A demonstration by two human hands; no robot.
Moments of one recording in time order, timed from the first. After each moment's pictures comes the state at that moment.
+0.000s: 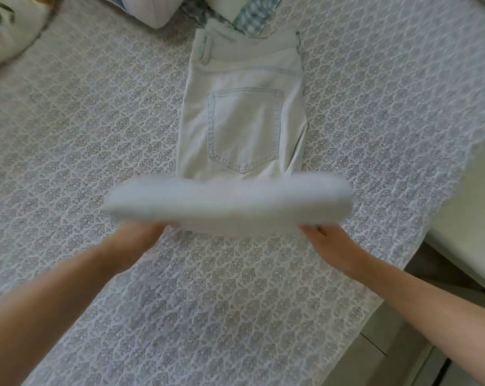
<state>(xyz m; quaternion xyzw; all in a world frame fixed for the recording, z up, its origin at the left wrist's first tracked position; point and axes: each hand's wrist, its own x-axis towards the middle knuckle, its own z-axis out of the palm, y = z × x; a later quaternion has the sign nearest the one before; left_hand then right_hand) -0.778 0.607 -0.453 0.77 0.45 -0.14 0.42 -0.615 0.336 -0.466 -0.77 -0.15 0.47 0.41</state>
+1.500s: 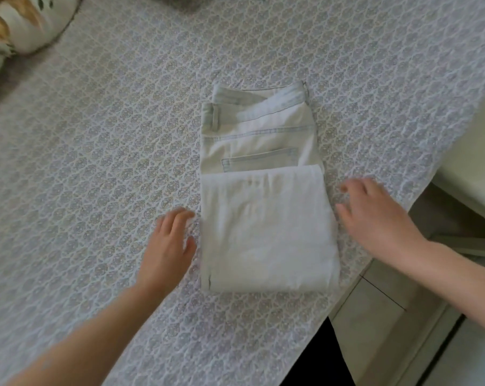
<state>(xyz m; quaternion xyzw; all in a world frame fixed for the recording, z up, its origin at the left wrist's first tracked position) -0.922 0.545 -0.453 0.93 0.26 -0.05 0.25 -0.681 0.281 -0.411 -0.92 -0.30 0.25 0.05</state>
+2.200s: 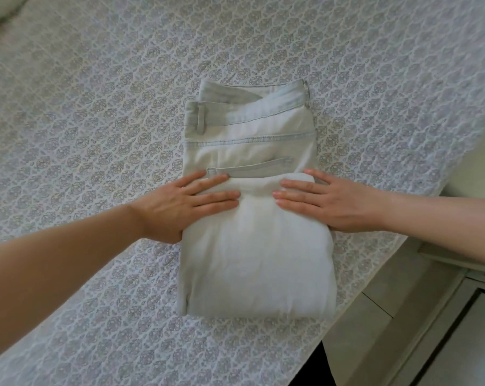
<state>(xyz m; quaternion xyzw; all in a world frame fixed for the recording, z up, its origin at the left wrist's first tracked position) -0.810 0.616 -0.490 0.95 -0.26 -0.16 0.02 -0.595 0.316 -0.479 -0.59 -0.79 0.10 -0.14</state>
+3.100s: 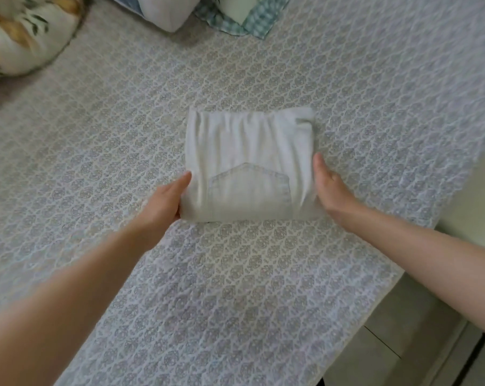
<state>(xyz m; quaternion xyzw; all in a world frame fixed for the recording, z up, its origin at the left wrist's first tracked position) -0.774 0.613 -0.451 0.60 0.44 -0.10 0.66 -0.582 0.383 -0.461 -0.84 -0.04 0.38 0.38</state>
